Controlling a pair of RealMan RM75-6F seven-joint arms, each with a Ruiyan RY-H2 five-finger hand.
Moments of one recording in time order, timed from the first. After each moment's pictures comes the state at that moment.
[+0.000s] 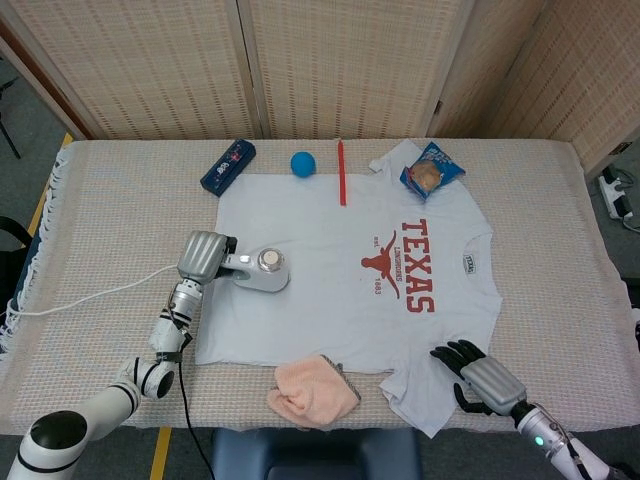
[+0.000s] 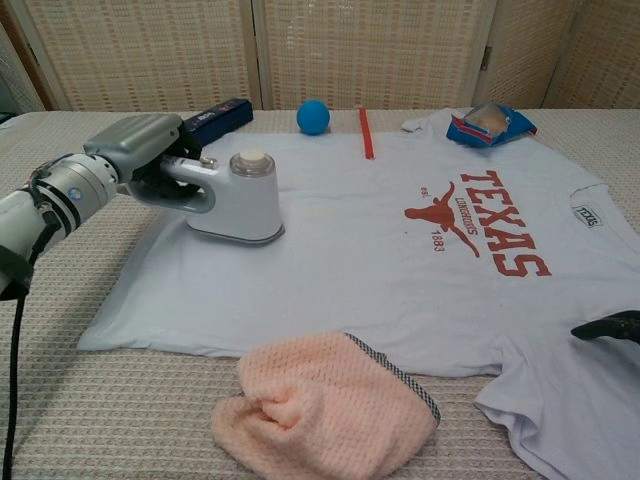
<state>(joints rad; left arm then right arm) -0.83 -1.93 -0.23 -0.59 1.34 1.02 -0.13 0.36 -1.27 -0.23 -1.40 -1.71 1.07 0.21</state>
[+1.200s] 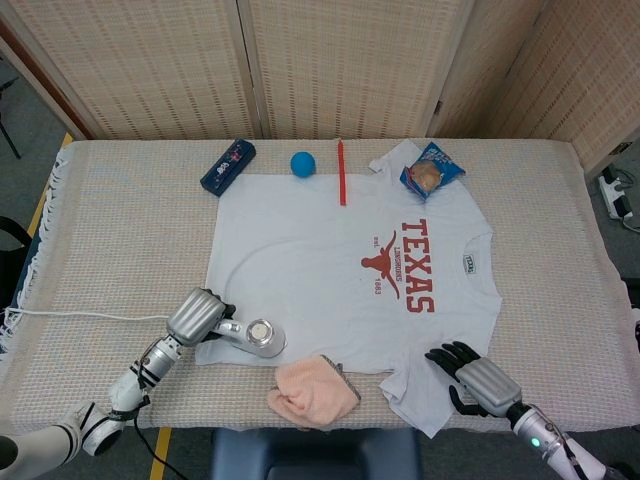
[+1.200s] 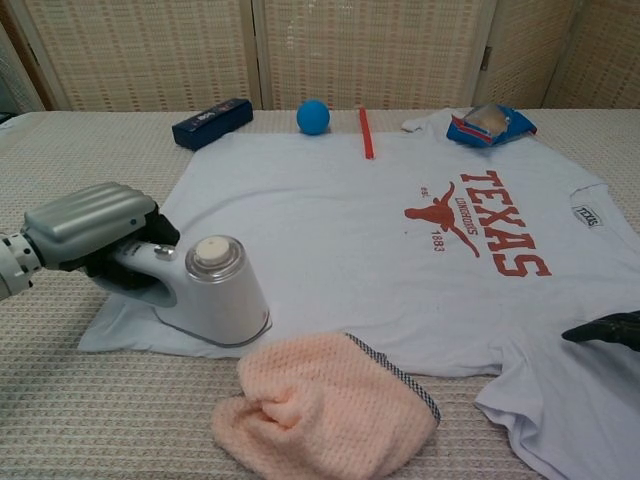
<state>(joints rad) -0.64 -1.65 0.06 -1.04 1.63 1.21 -0.08 0.36 -1.27 -0.24 -1.41 -1.73 1.08 0.20</state>
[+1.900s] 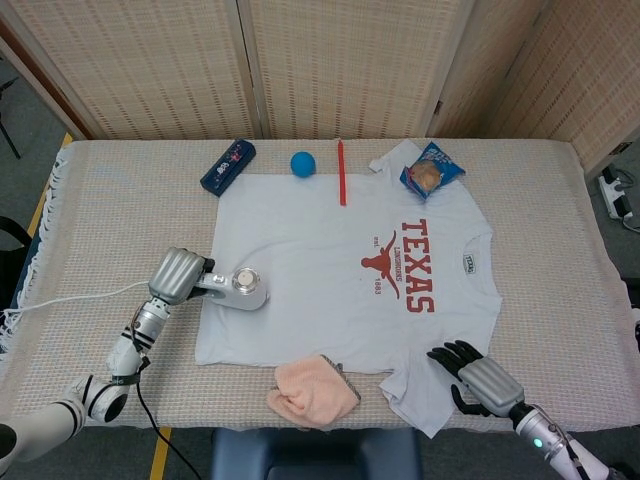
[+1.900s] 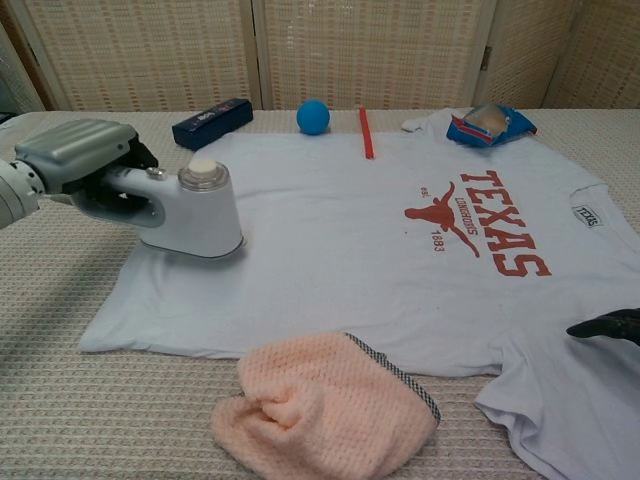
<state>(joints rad) -0.71 -1.67 -0.11 -0.90 1.45 1.07 -0.06 0.35 -1.27 -0.24 -1.41 -1.73 1.09 0.20</state>
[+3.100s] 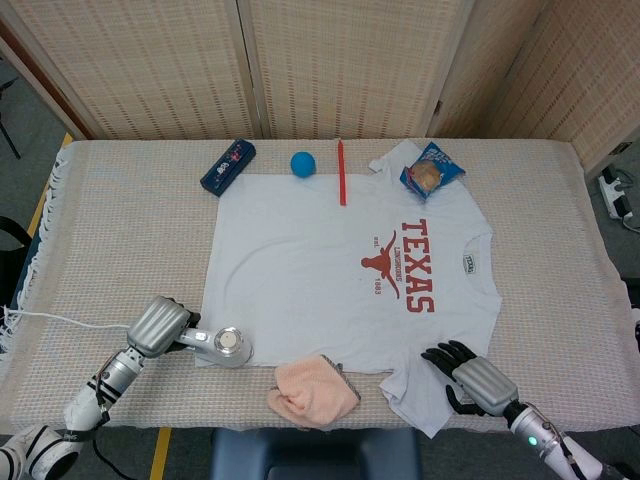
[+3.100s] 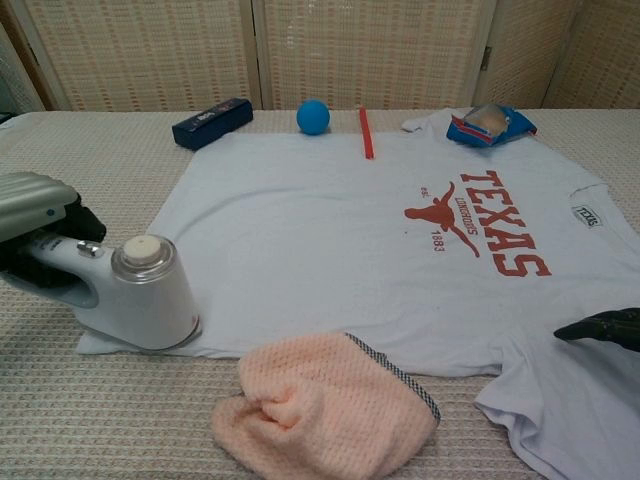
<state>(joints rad) -0.56 -1.40 0.04 -1.31 1.58 1.18 0.02 0.37 -1.28 -0.23 -1.41 -1.74 1.09 0.20</state>
